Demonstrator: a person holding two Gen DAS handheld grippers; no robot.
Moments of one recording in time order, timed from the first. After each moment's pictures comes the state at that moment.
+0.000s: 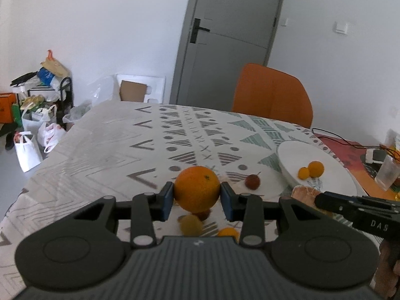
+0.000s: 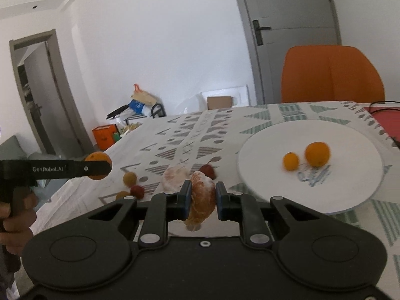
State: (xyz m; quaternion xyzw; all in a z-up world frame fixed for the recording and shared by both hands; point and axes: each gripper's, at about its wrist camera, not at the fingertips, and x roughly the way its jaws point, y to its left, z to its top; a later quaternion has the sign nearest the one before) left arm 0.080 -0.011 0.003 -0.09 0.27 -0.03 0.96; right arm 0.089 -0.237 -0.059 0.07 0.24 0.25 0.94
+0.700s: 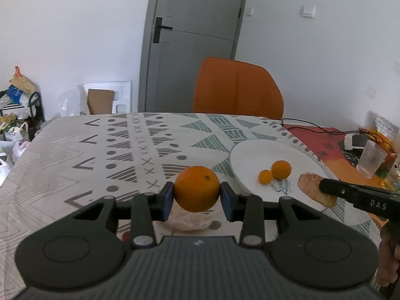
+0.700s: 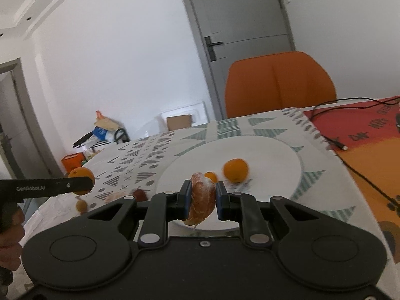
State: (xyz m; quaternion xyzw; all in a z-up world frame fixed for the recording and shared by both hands) left arm 0.115 -0.079 0.008 -0.05 0.27 -0.09 0.96; right arm 0.102 -0.317 -0.062 0.12 0.22 0.15 0.96
